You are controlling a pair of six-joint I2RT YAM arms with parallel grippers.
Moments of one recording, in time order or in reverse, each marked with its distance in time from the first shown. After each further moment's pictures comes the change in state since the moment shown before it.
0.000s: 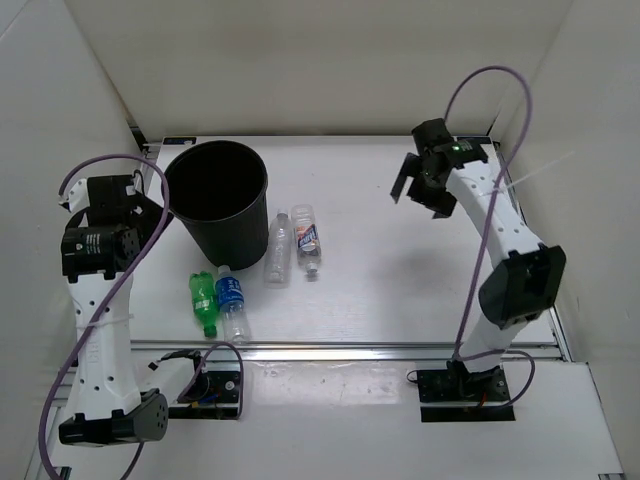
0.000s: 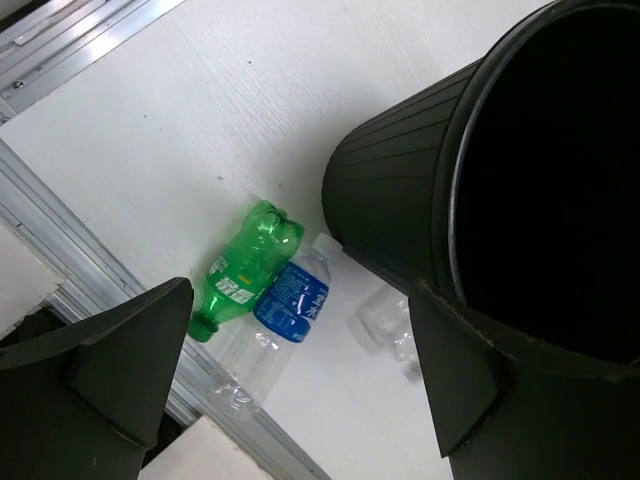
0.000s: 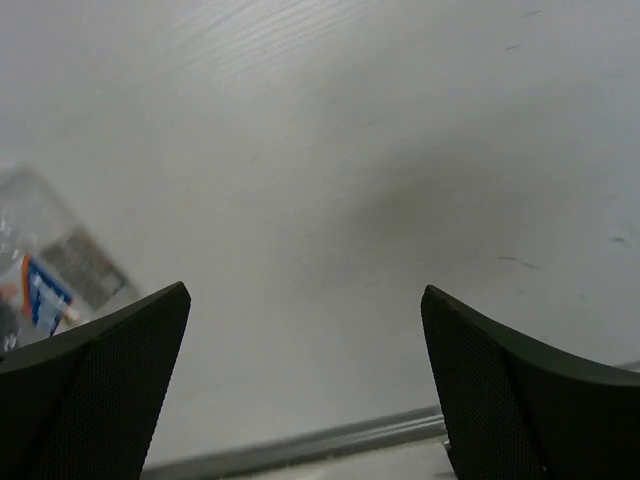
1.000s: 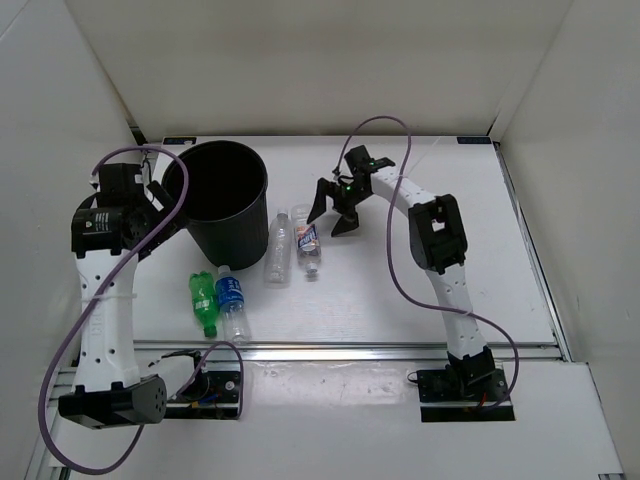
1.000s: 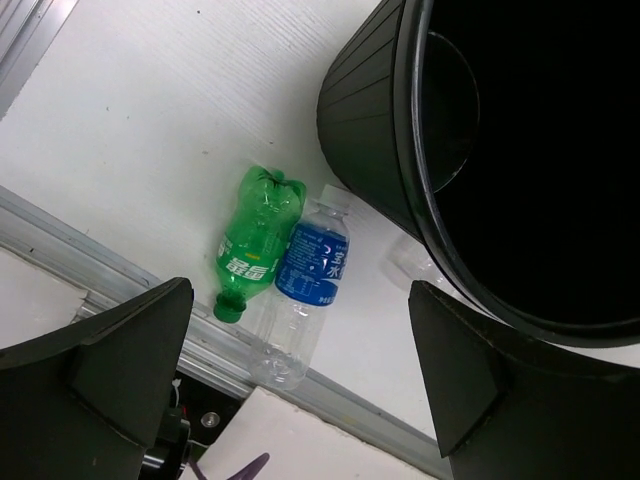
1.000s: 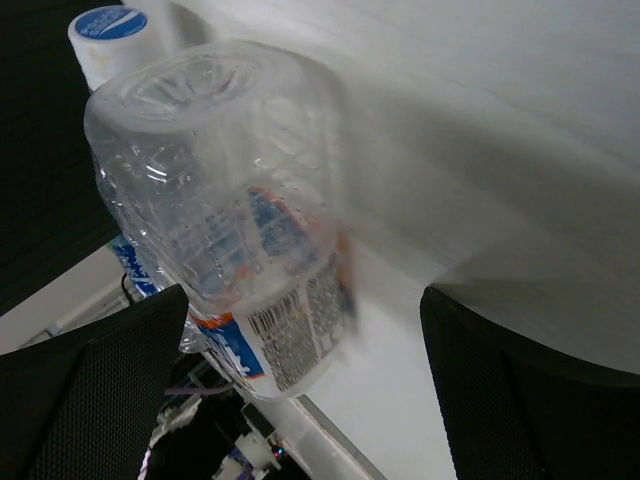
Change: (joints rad) left arm -0.005 0.079 -0.011 0.013 0.171 0.240; right arm 0.138 0.763 0.344 0.342 -0.973 -0.179
